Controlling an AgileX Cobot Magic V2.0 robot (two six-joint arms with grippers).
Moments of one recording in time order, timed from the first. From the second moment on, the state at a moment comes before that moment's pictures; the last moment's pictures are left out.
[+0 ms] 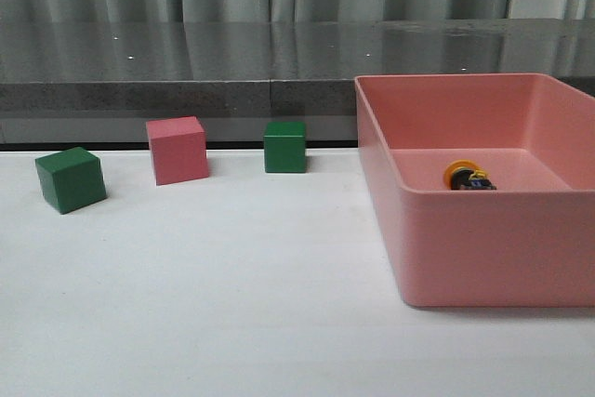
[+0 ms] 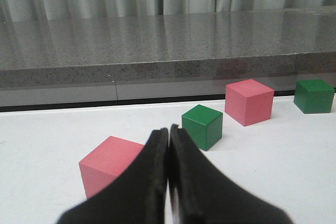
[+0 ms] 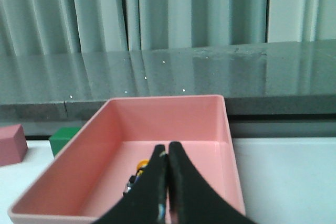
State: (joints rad) left arm -0.06 0.00 0.00 0.11 0.12 -0.05; right arm 0.12 -0.01 -0.03 -0.02 0.01 0.12
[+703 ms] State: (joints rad) left arm -0.06 0.00 0.00 0.11 0.12 -0.05; right arm 0.23 1.05 -0.87 0.03 0.33 0.13
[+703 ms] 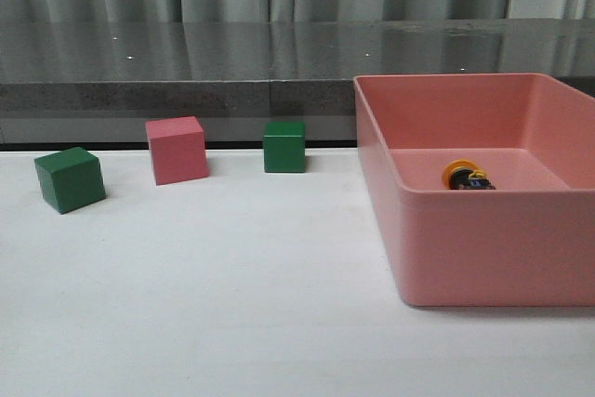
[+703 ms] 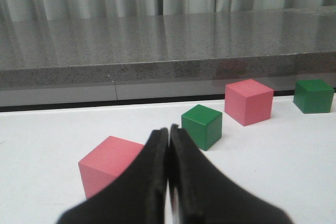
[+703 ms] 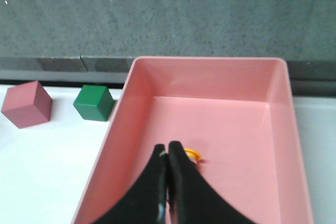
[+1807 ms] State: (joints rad) left arm -0.06 0.00 0.00 0.11 0.12 -0.05; right arm 0.24 1.86 -1.07 0.03 0.34 0.12
